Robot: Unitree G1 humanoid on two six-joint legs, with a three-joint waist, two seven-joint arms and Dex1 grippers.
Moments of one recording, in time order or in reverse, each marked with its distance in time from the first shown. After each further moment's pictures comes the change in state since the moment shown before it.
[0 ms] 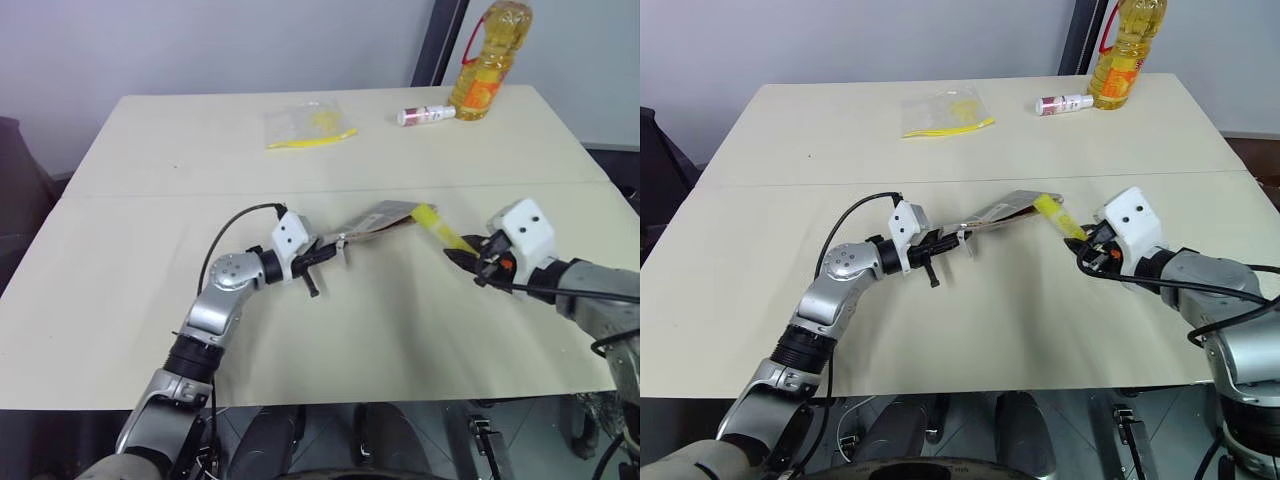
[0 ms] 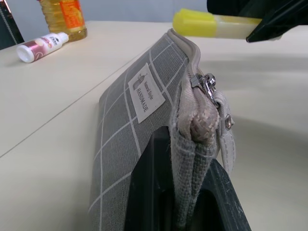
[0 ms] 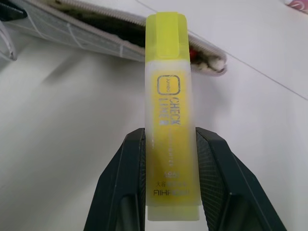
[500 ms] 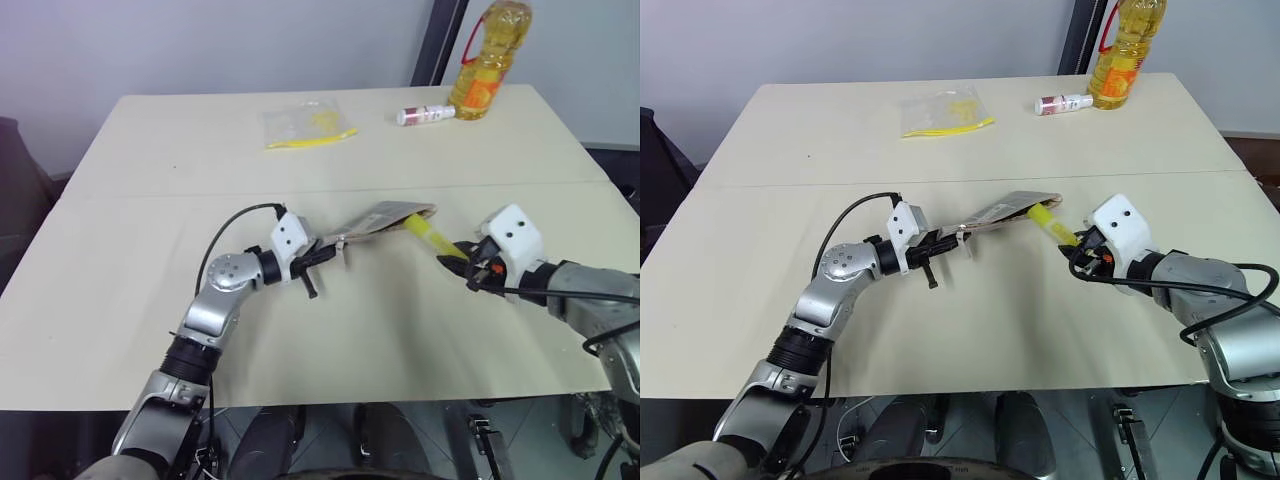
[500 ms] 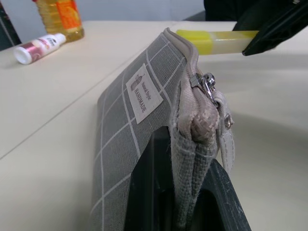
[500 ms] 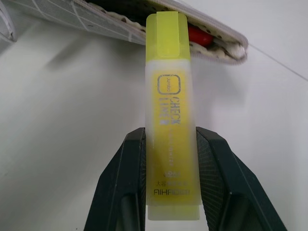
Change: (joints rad) left arm 0.012 0.024 -0.017 -0.025 0.001 0.003 -0.023; right arm -0.012 -0.026 0.090 0.016 -0.020 -0.010 0.005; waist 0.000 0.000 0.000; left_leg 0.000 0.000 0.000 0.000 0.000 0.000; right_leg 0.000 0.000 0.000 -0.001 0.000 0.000
